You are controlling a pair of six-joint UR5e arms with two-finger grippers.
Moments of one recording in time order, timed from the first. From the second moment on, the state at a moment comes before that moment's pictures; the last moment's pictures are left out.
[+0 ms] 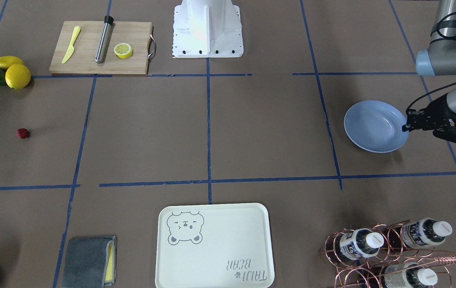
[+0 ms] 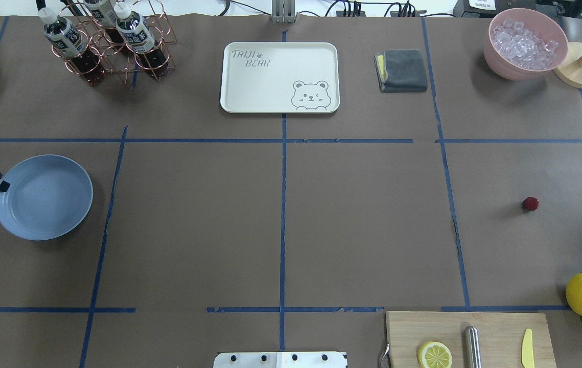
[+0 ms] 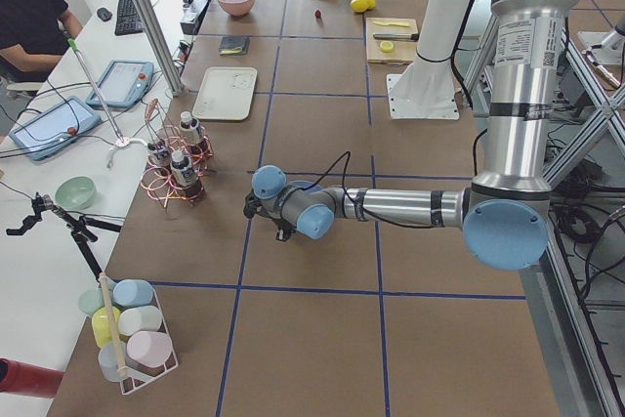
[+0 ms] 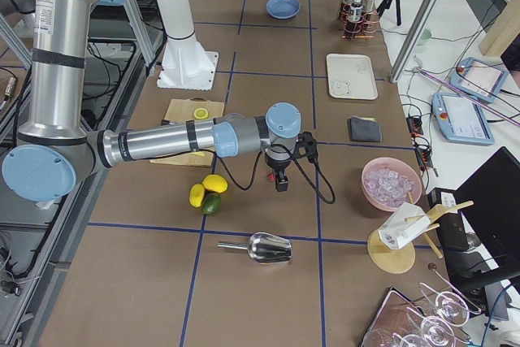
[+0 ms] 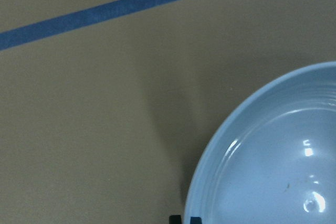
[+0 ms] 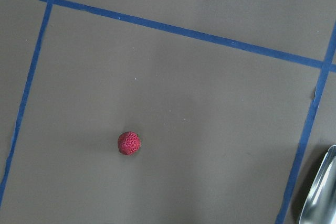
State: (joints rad) left arm -1.10 -1.60 -1.52 -2.09 -2.46 -0.45; right arm 1.38 -1.72 1.89 -1.53 2.45 0.03
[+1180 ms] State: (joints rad) left arm -0.59 -2.10 -1.54 -2.17 -2.24 -1.37; right arm 1.38 -1.72 1.89 -1.53 2.45 0.04
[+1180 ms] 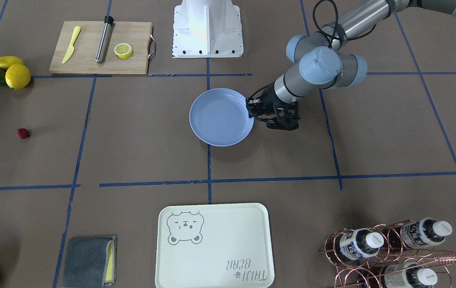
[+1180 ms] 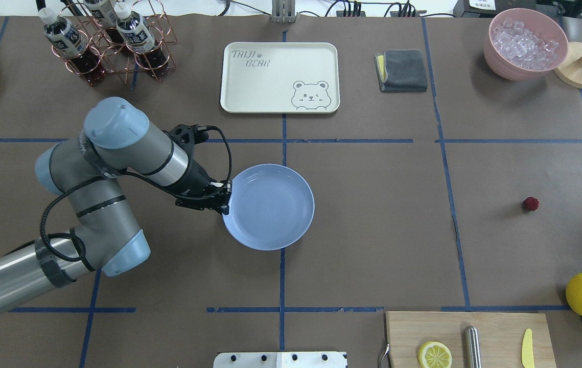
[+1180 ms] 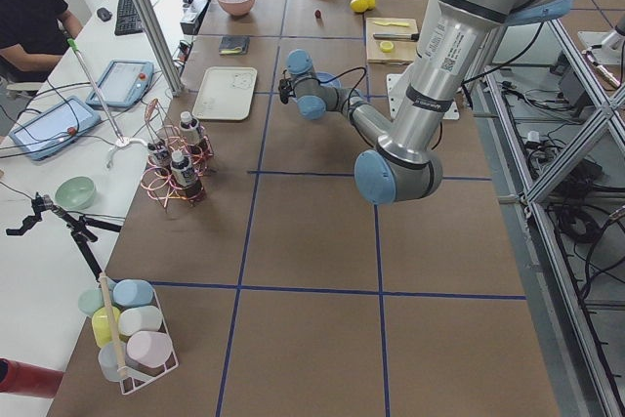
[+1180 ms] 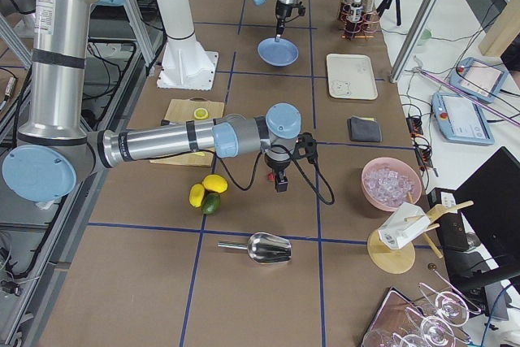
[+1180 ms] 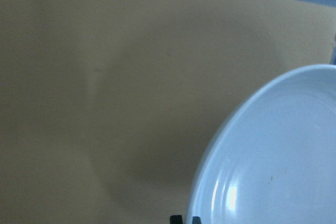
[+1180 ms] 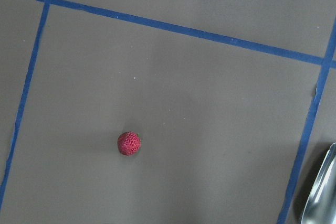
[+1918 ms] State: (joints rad) left arm -0.54 -2.13 -1.48 -2.28 -2.16 -1.43; right arm 1.37 -1.72 1.89 -1.53 2.45 0.05
